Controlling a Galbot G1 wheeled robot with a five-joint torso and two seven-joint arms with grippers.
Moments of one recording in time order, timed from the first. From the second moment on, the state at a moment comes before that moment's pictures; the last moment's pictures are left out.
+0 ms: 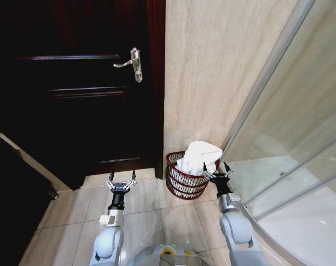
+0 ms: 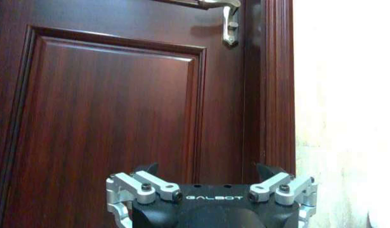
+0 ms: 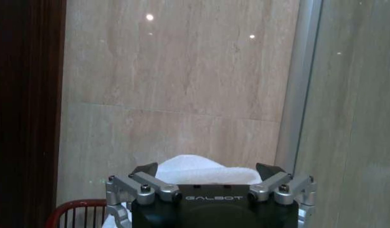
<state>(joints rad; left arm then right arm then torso) 1.58 -1.61 -0.65 -1.90 -0.11 -0.48 0.15 -1.46 1.45 0.52 2.04 0.00 -0.02 0.07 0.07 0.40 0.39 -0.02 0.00</state>
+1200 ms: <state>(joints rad) 1.55 -1.61 -0.65 -1.91 -0.06 -0.45 0.15 -1.00 1.31 0.47 1.68 0.31 -0.35 0.05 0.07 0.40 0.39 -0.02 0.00</state>
